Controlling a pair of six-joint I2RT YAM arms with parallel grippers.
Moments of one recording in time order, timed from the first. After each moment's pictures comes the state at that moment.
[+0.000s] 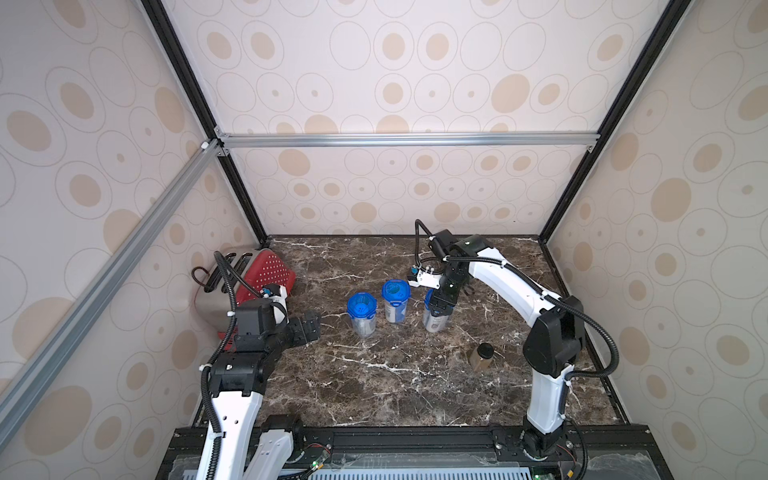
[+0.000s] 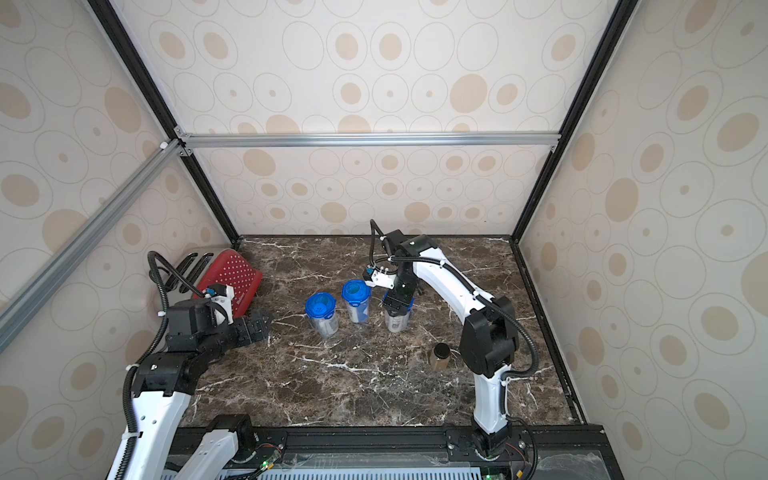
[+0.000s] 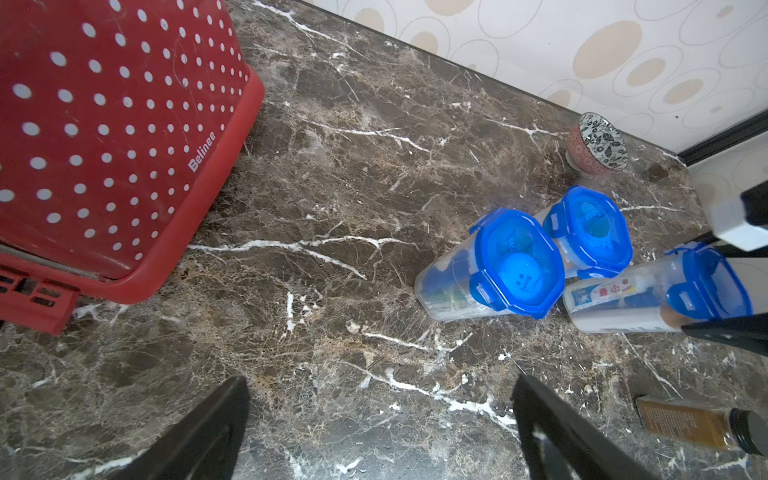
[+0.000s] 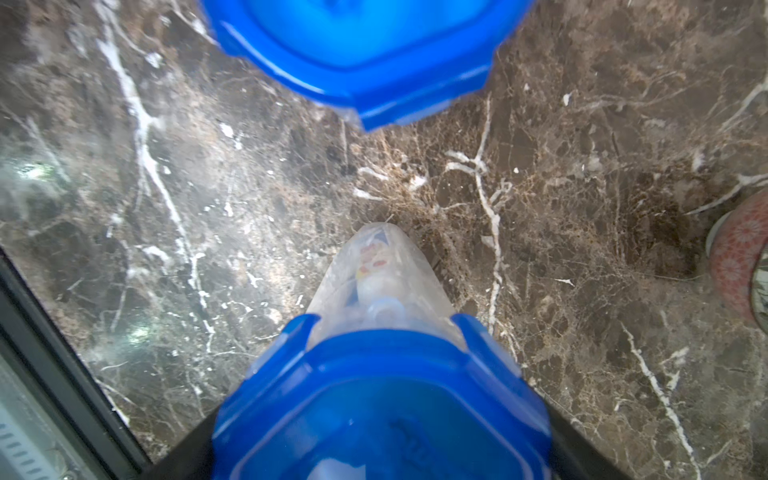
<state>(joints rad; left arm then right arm) 0.02 0.72 0.87 -0.86 0.16 -0.27 0.55 1.91 1.83 -1.28 -0.12 -0.66</state>
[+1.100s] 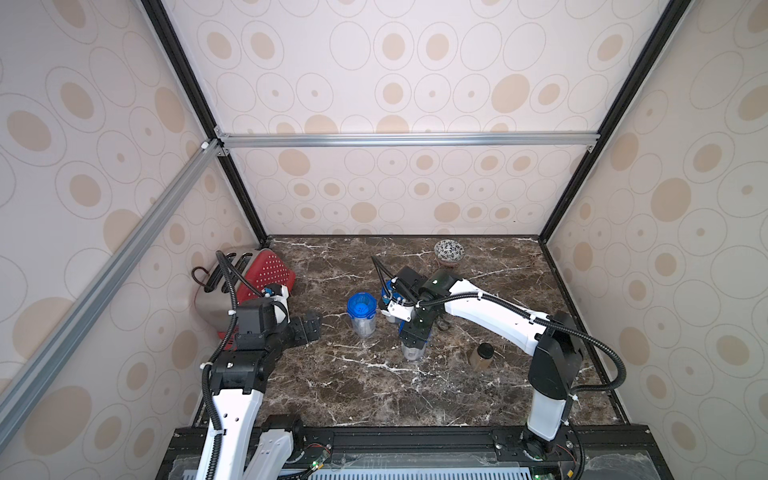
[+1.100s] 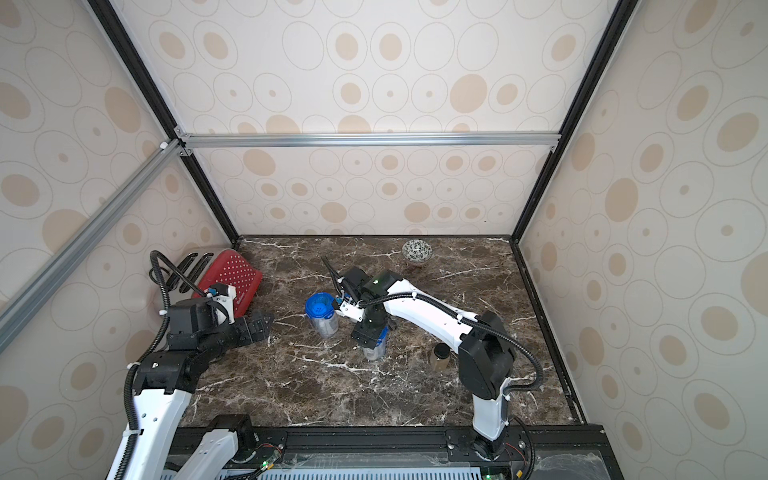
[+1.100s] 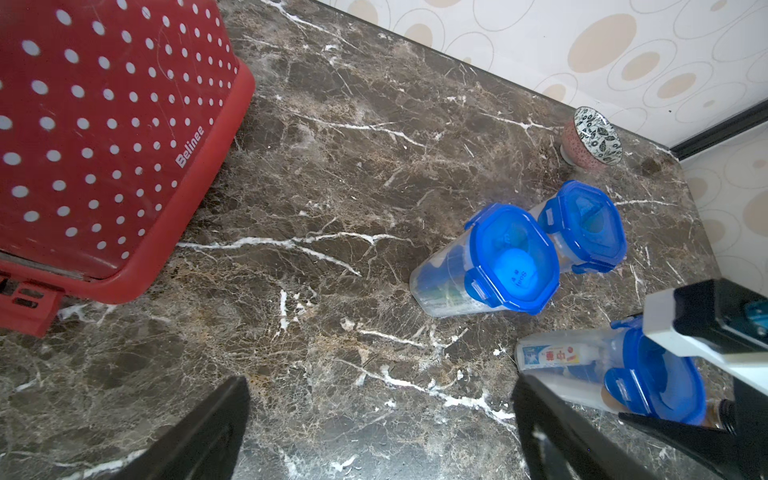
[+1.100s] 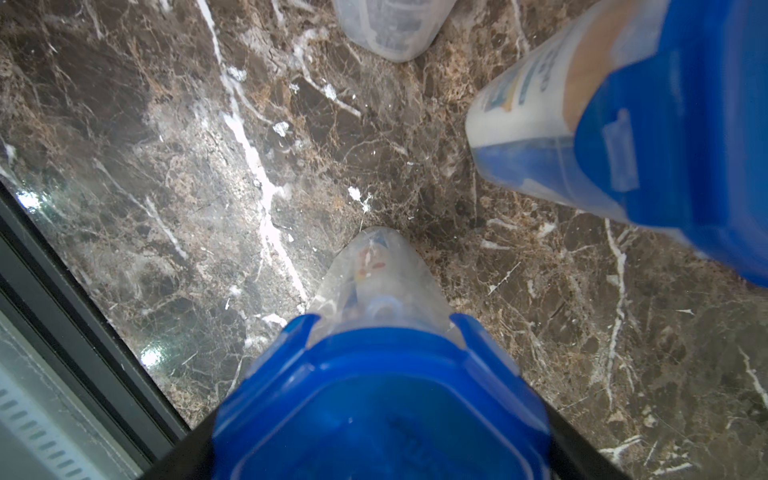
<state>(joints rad) 0.02 0.73 0.87 -0.86 0.18 -0.26 0.86 1.86 1.65 -1.15 0.00 -0.30</state>
